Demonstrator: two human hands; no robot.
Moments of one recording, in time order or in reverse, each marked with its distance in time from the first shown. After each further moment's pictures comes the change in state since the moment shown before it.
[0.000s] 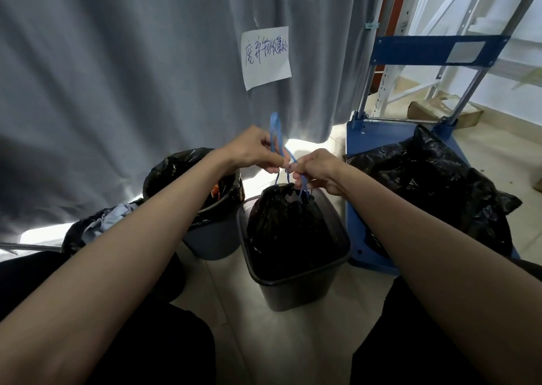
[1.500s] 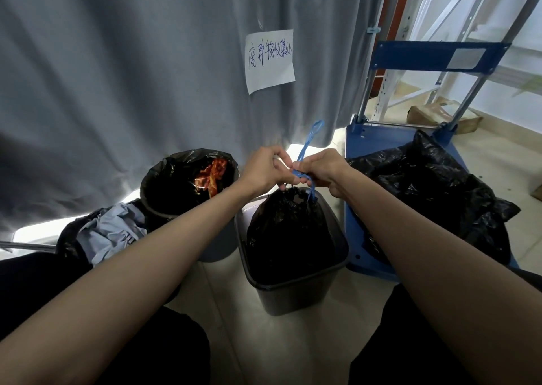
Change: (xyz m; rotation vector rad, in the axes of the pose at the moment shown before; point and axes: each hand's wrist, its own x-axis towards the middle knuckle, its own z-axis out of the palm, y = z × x) left_hand 0.000 -0.019 0.048 0.025 0.283 -0.006; right_hand -0.005 -0.004 -0.007 0.077 0.153 -0.014
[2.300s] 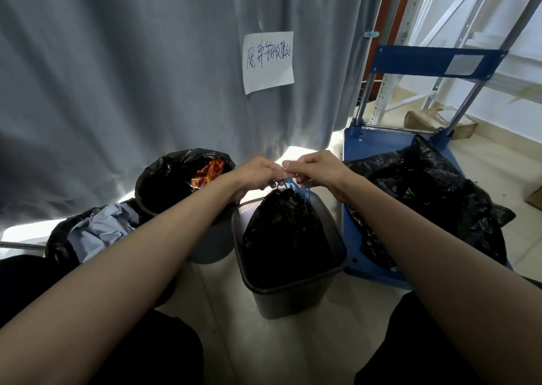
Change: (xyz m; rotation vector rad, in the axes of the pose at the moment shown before) left_hand 0.007 -0.011 -0.015 -0.022 -0.209 -0.145; right_hand -0.010 0.000 -0.004 -0.175 -0.141 -0.201
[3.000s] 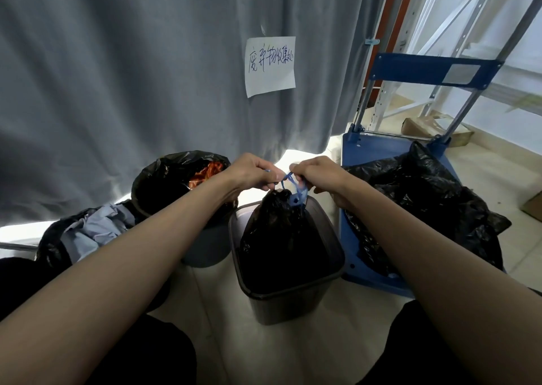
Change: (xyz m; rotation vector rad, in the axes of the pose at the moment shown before) left_hand 0.010 -0.010 -0.012 -0.191 0.045 0.000; right_hand -0.002 -0.007 0.001 -0.154 0.007 0.038
